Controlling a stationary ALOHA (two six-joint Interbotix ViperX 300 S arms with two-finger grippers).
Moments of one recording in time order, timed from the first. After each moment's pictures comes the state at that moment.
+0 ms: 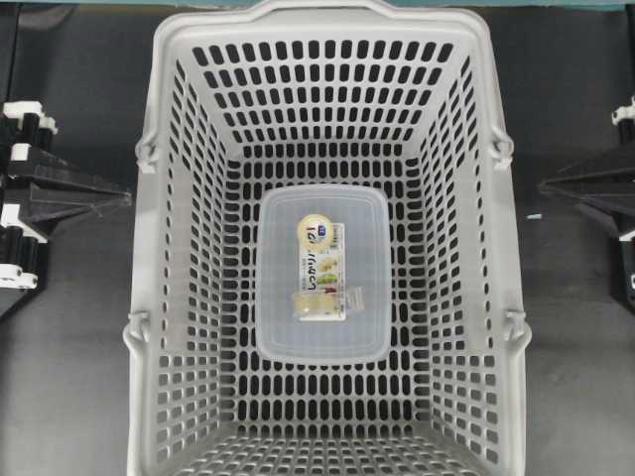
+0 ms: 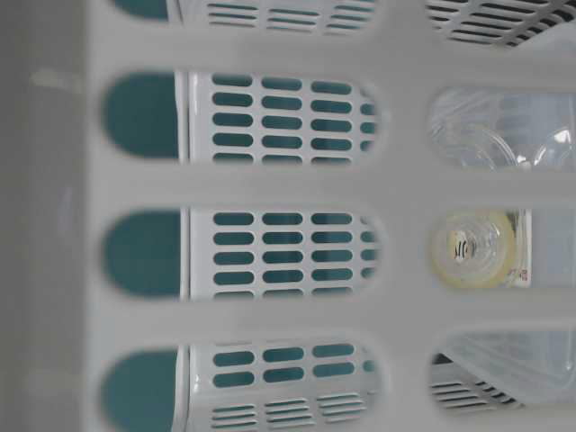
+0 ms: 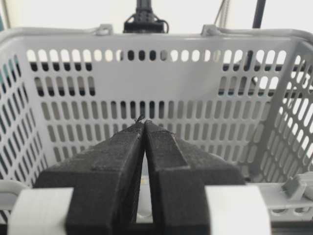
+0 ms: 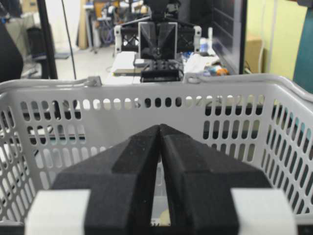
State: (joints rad) left arm 0.00 -0.96 1.17 0.00 -0.29 0.00; right arm 0.00 -0.97 1.18 0.00 -0.29 0.00
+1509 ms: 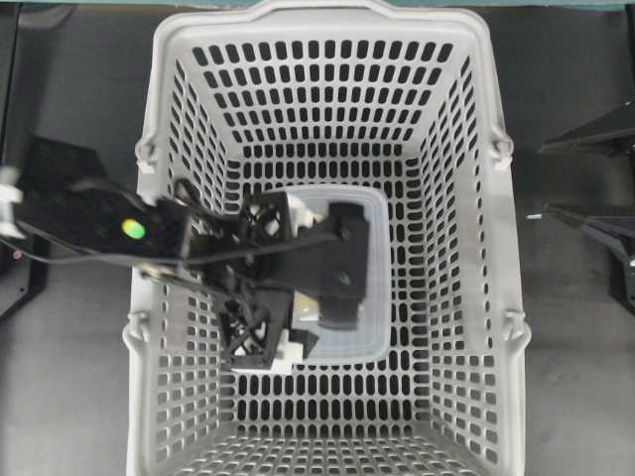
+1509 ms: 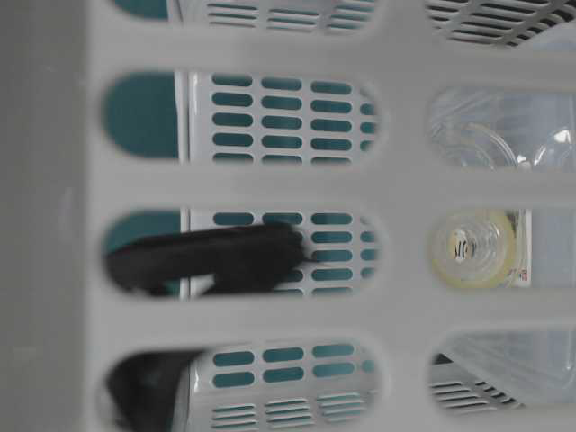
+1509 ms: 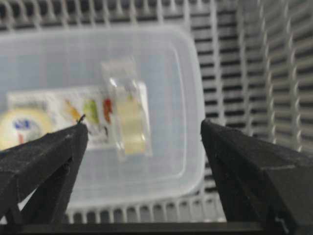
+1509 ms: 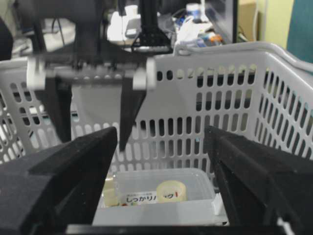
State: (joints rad) left arm -0.17 0.03 0.16 0.04 0.83 -0.12; right arm -0.03 -1.01 1.15 0.02 -0.12 0.03
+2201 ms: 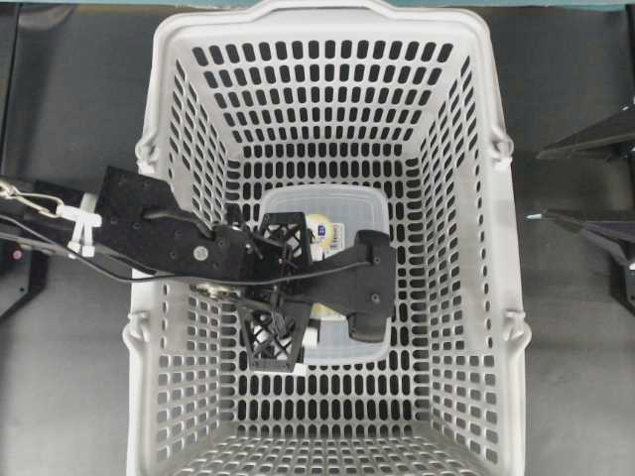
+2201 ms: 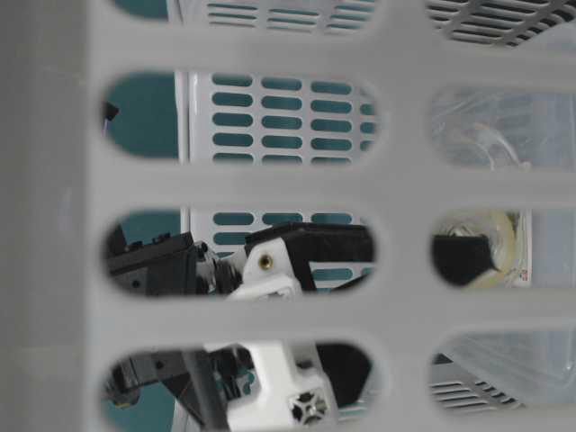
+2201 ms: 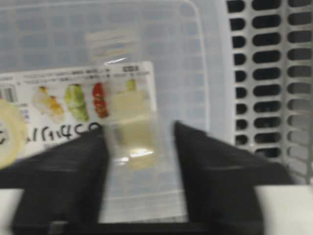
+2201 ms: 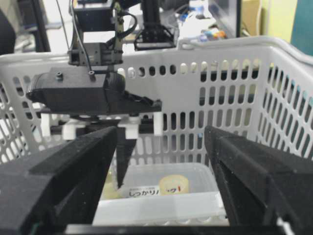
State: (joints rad) left arm -0.16 0.15 0.16 0.04 0.84 -0.11; right arm -0.02 -1.01 1.16 0.02 -0.12 0.03
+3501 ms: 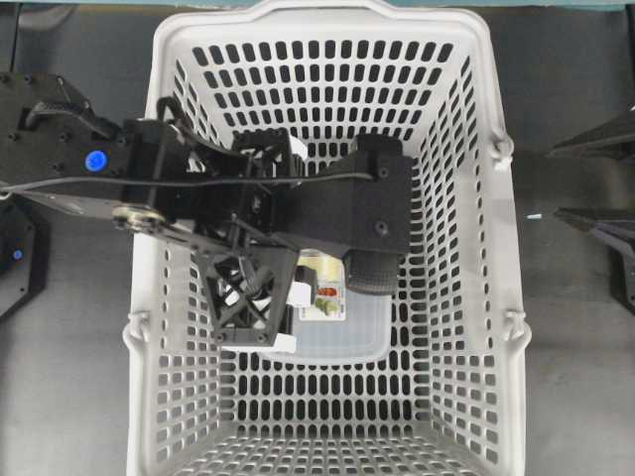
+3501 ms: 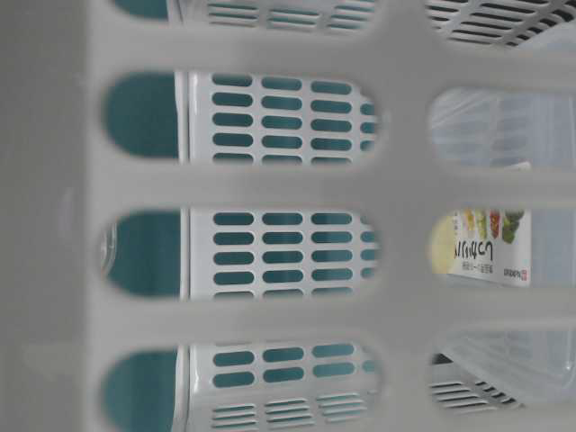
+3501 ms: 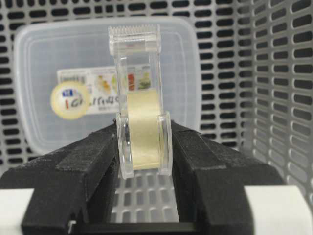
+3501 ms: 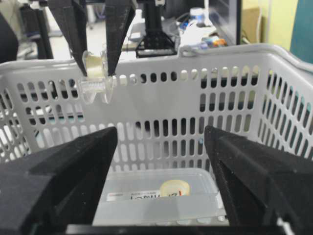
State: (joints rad) left arm -0.14 0.05 -0.27 0.04 1.31 -0.10; right arm -0.02 -1.05 1.17 0.02 -0.11 0.03
